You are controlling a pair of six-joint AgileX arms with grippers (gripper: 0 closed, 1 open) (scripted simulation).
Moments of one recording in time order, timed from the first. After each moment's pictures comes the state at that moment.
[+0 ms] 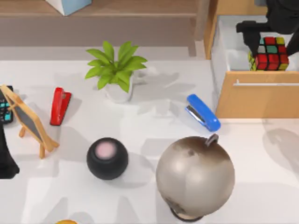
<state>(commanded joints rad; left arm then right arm) 0.00 0.00 0.00 0.00 0.00 0.00 0.16 2.42 2.35 -1.38 0.05 0.20</state>
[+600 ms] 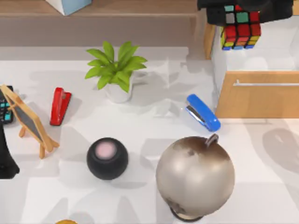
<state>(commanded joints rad) 0.00 0.00 0.00 0.00 0.00 0.00 0.40 2.14 2.19 -1.21 0.25 0.33</state>
